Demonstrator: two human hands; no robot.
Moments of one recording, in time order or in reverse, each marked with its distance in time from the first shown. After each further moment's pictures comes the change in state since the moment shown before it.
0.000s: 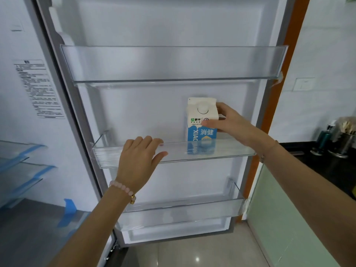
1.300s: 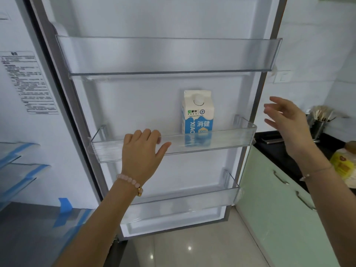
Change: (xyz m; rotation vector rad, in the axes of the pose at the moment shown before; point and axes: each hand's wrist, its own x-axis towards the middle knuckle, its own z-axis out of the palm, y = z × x) left_hand 0.001 0.013 -0.017 -0.112 -0.116 -0.101; right_hand -0.101 0.015 -0.062 0.030 0.643 -0.115
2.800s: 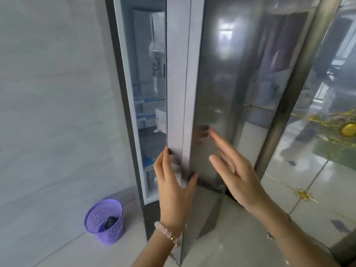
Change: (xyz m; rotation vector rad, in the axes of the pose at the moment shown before) left_hand -0.264 0.189 -0.240 -0.157 0.436 -1.101; right_hand -0.314 -0.088 0.075 0.441 -1.262 -0.433
